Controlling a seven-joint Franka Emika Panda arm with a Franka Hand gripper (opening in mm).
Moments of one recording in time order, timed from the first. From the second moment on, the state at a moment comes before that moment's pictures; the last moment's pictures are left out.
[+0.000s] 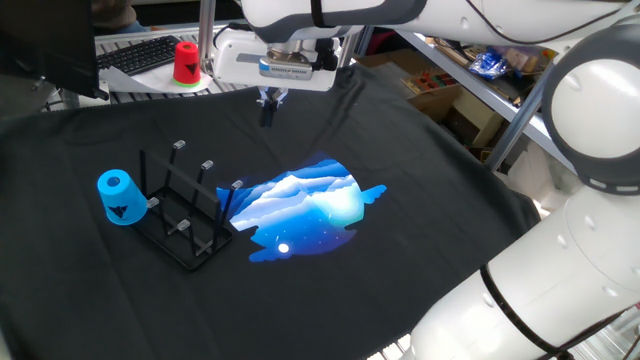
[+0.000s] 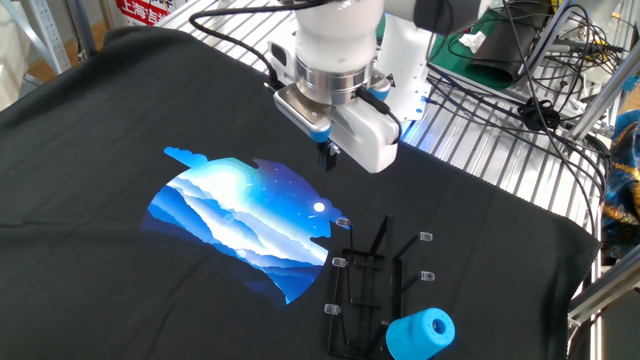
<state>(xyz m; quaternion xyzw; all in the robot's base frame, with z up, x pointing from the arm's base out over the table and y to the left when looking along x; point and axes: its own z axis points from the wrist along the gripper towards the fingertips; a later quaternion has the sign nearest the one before) 0.492 0.049 0.325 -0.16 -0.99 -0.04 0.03</state>
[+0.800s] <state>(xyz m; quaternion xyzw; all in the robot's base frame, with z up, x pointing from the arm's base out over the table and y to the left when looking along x) 0.492 0.049 0.325 -0.18 -0.98 -0.04 0.04</state>
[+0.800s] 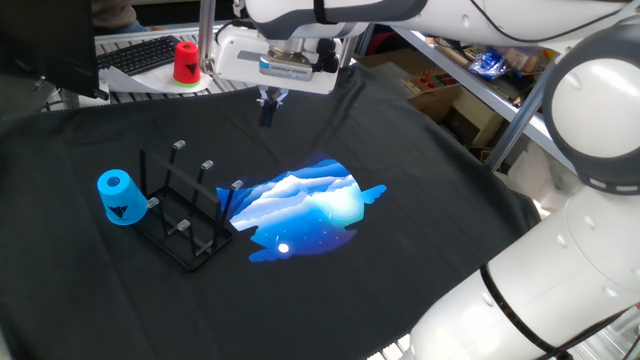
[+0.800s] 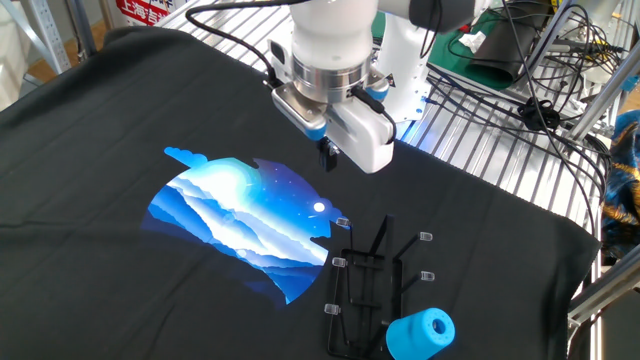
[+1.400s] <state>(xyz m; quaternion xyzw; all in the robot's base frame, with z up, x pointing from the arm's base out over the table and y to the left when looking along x) 0.492 0.051 0.325 -0.18 -0.98 -0.04 0.05</state>
